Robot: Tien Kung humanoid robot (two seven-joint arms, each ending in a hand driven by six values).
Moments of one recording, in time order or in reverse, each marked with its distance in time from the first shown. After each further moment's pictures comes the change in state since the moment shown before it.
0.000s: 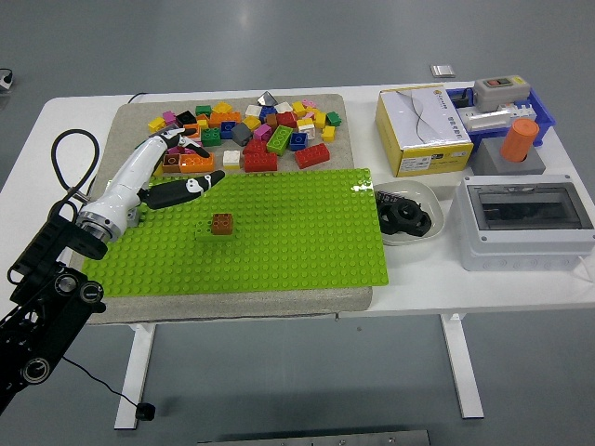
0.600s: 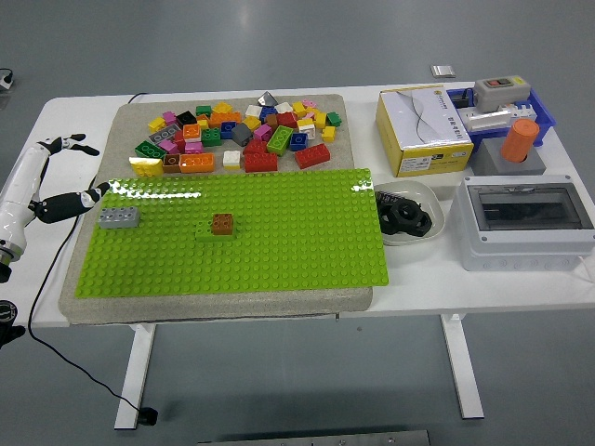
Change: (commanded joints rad) left arm 0.178 0.083 -0.259 0.029 -0.020 0.051 -0.098; right arm 0.000 -0.001 -0.016 0.000 0.018 -0.002 0.002
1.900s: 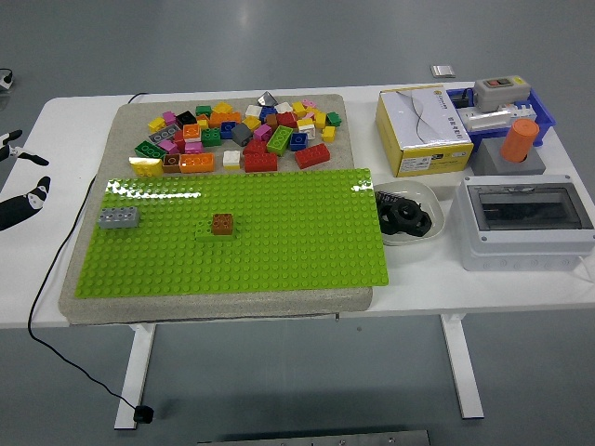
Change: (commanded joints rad) left arm 0.028 0.081 -0.055 0.041 0.027 0.018 -0.034; right arm 0.009 0.001 -0.019 0.000 0.019 -0.001 0.003
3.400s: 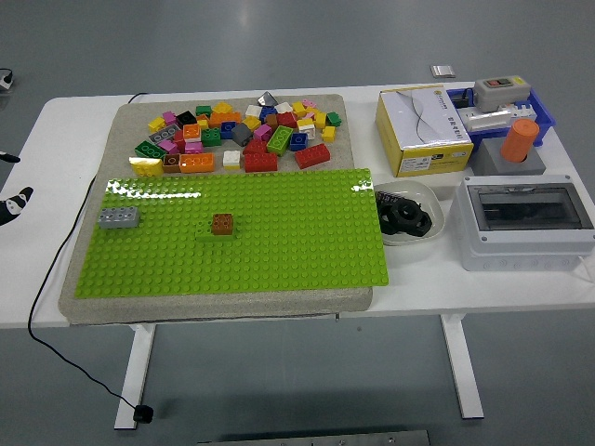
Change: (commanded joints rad) left arm -0.002 0.003 -0.044 0.054 -0.020 0.006 0.006; right arm 0.008 -0.004 0.003 0.000 0.006 -0.002 0.009
